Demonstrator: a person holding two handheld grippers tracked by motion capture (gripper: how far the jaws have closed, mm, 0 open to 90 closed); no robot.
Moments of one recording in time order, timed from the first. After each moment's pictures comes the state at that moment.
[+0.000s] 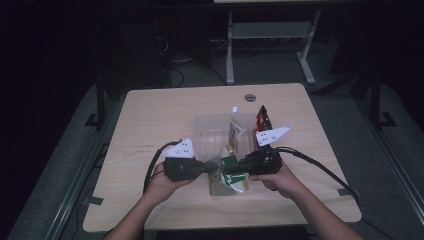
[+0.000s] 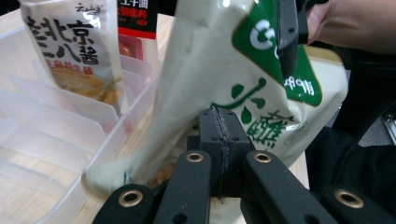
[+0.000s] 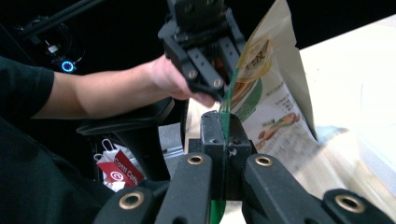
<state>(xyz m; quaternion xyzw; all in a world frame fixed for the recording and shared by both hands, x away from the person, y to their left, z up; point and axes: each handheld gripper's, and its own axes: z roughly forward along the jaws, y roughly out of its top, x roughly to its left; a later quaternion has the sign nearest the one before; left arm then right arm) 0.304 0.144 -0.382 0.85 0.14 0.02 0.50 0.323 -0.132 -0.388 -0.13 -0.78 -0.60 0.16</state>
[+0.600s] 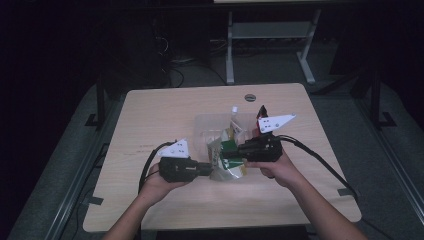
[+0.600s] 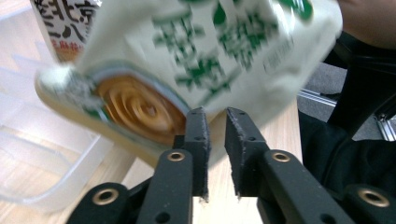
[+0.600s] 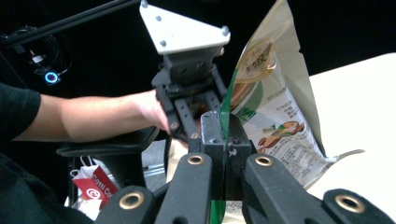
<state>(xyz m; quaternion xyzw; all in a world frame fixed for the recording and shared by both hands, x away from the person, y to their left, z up) 0.303 0.161 -0.384 0.85 0.16 0.01 0.50 0.337 -0.130 -0.355 -0.12 -0.76 -0.63 0.11</state>
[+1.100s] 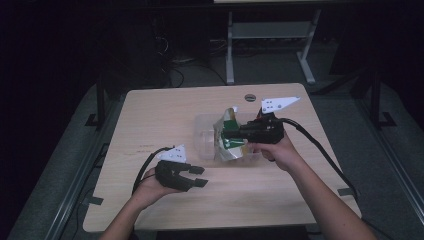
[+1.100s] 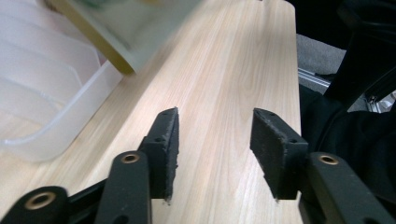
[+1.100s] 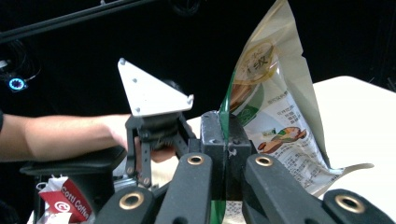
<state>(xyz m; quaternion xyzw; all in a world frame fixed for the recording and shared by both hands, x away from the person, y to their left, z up) 0.304 0.172 -0.403 0.87 0.17 -0.02 0.45 0.363 -0.133 -0.323 -0.14 -0.76 -0.63 0.06</state>
